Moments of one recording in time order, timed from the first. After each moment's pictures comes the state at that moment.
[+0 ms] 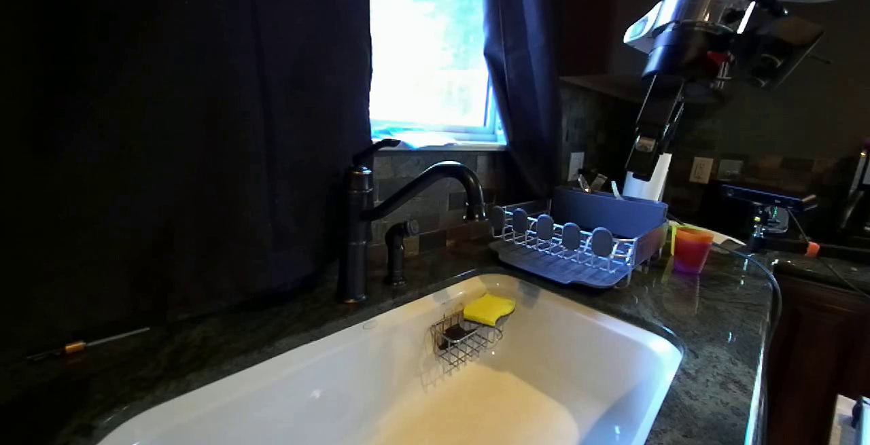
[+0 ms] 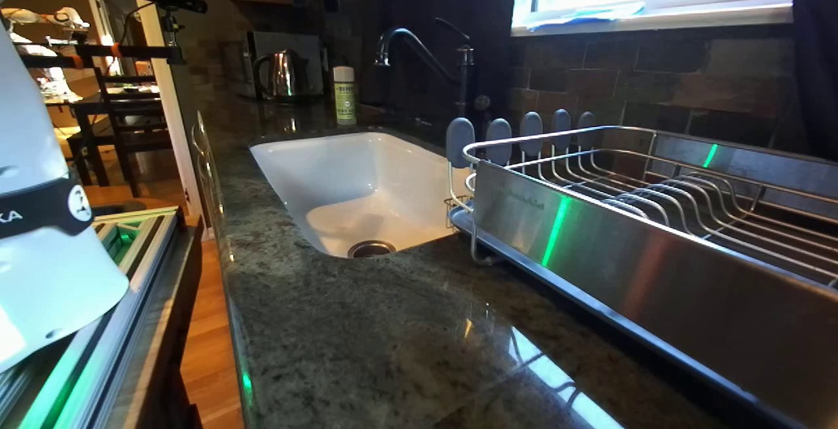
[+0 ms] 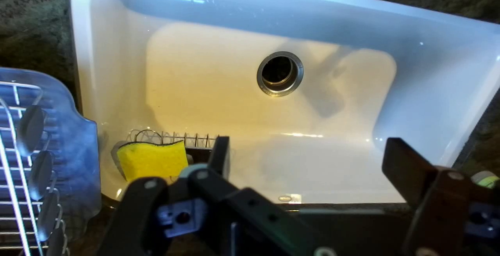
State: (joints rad) arm 0.21 -0.86 0.00 -2.75 0.18 2.04 -0.16
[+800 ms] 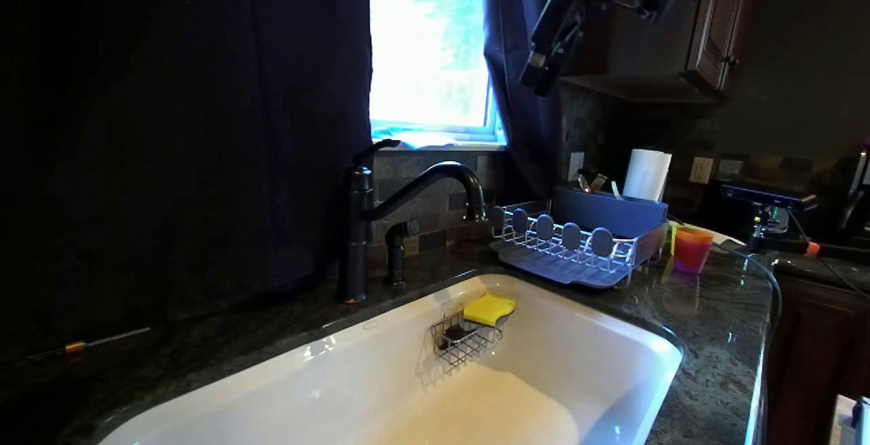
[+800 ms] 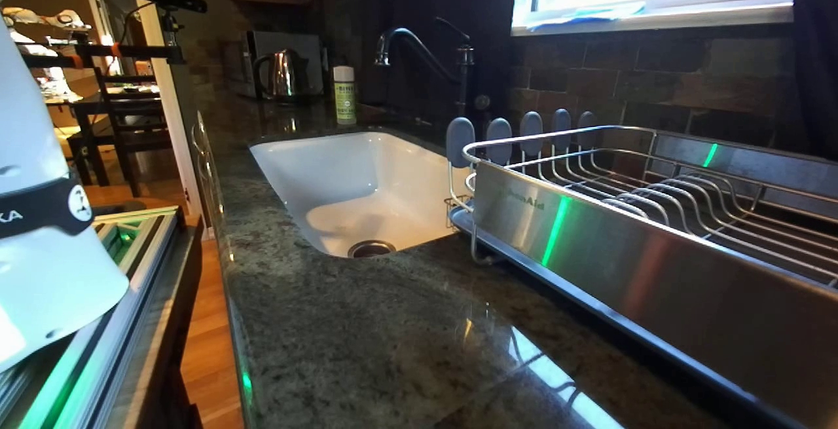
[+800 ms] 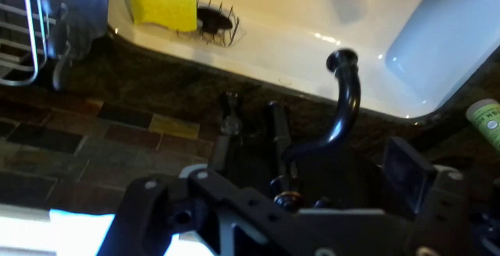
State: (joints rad) arm 0.23 -0.54 0.06 -2.34 0.11 2.17 -0.22
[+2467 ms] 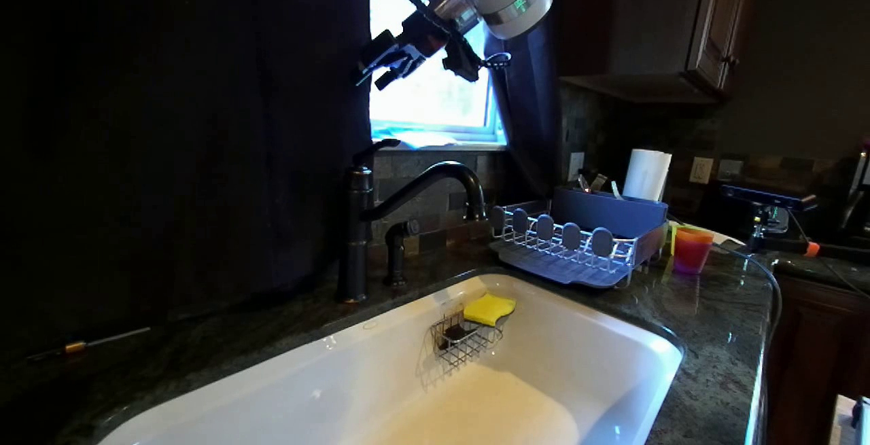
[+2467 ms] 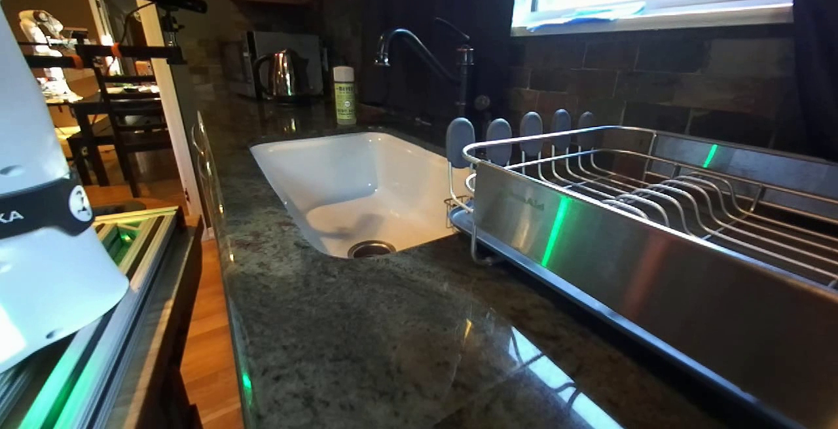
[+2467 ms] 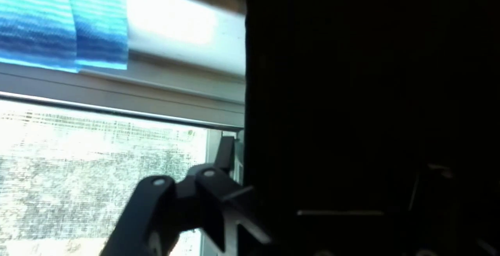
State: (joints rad) arm 0.25 0.17 0.11 -1.84 0.57 2.86 -0.75
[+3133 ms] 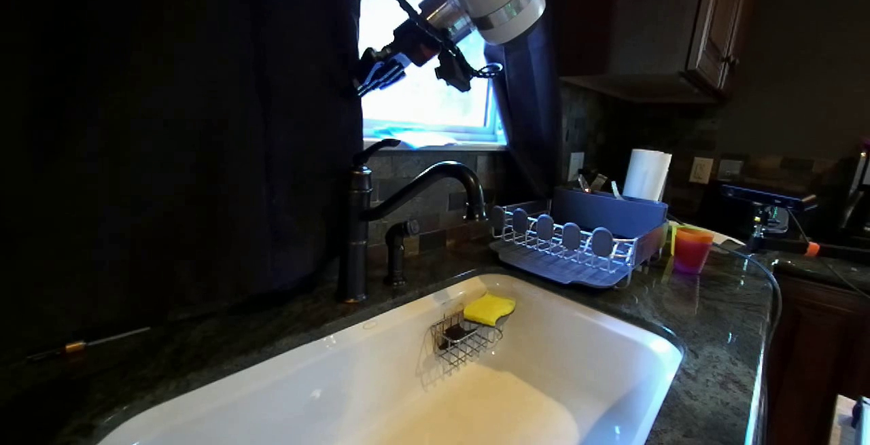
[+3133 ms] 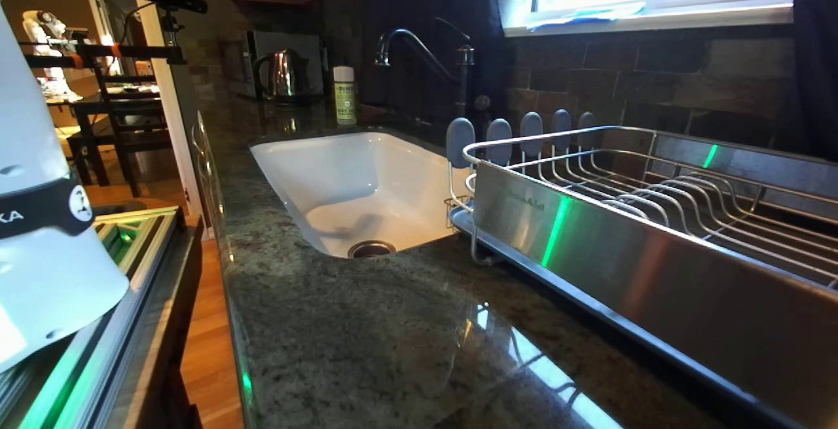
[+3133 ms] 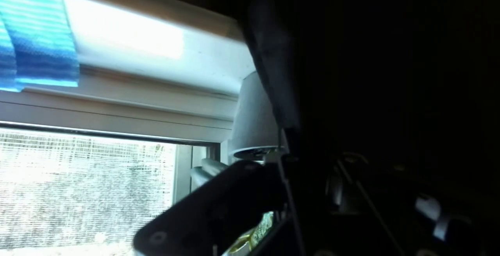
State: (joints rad) arm 0.25 0.19 0.14 -1.84 0.65 2.86 -0.82
